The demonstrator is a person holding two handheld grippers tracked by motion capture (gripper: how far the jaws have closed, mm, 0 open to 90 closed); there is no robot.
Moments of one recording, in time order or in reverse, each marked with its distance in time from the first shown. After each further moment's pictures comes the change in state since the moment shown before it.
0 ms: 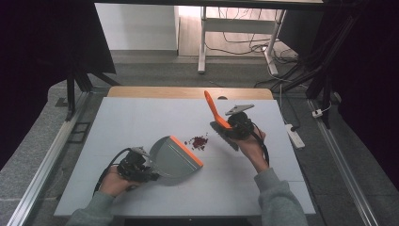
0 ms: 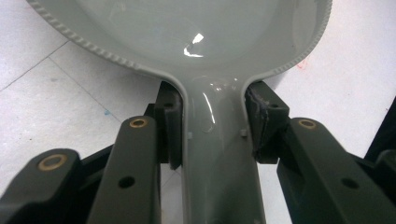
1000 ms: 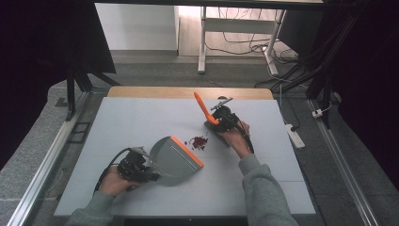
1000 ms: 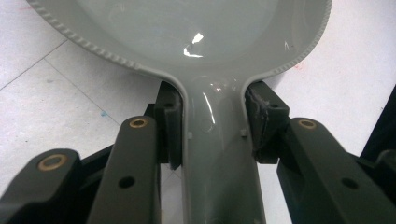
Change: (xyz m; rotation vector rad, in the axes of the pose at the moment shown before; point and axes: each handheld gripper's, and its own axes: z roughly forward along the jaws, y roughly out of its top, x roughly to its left) left arm 0.000 0.000 0.000 0.000 -0.010 0.002; right arm -0.003 0.021 0.067 0.158 -0.023 0.002
